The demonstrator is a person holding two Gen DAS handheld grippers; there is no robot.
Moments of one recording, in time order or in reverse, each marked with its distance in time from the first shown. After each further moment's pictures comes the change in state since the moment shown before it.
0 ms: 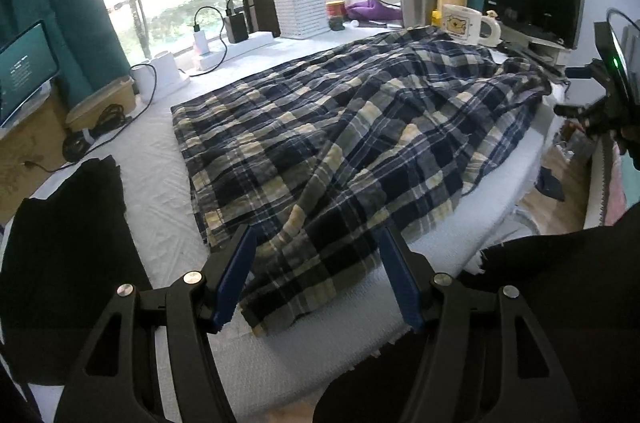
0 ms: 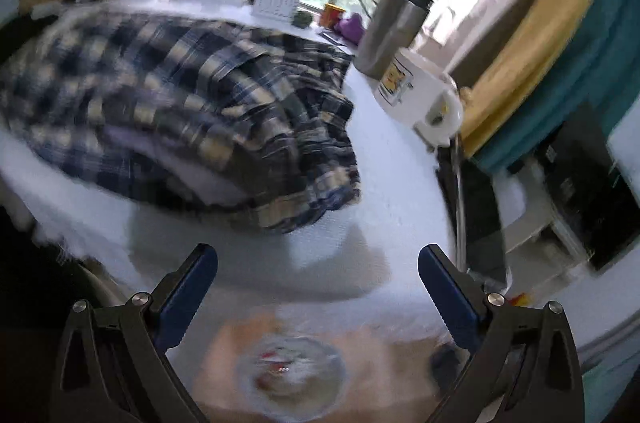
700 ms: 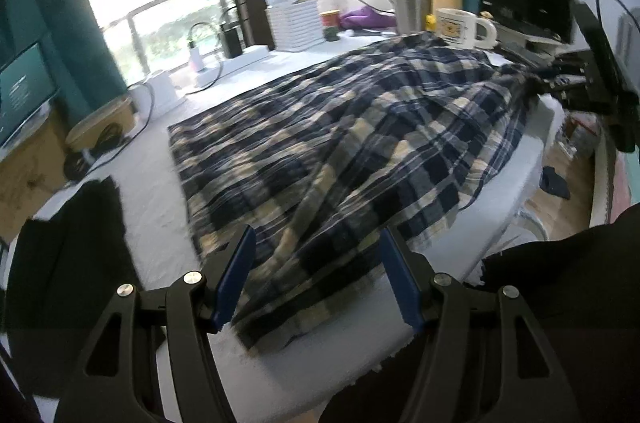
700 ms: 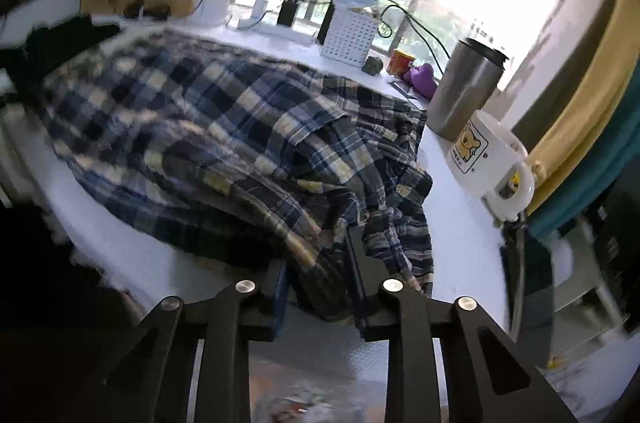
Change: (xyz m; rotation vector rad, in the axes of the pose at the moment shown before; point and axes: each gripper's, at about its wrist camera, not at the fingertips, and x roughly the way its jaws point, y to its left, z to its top) left arm 0.003 -0.011 0.008 0.061 -0.039 -0.001; right arm 0.010 0.008 0.027 -0.041 -0.159 0.246
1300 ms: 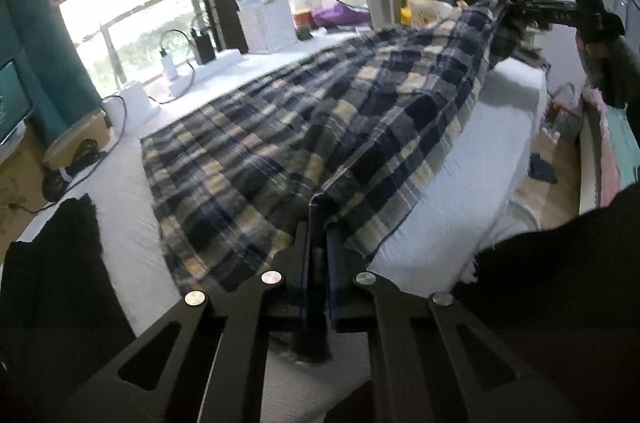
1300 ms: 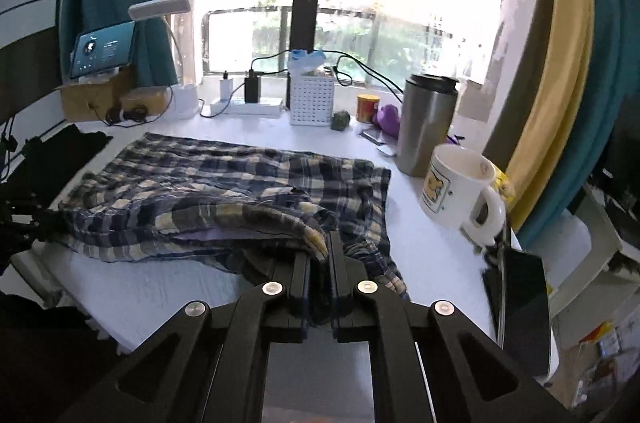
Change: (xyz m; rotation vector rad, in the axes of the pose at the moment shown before) left arm 0.007 -0.005 0.001 0.042 -0.011 -0.049; right arm -0.035 -0.049 0.044 0.214 -0.143 0.059
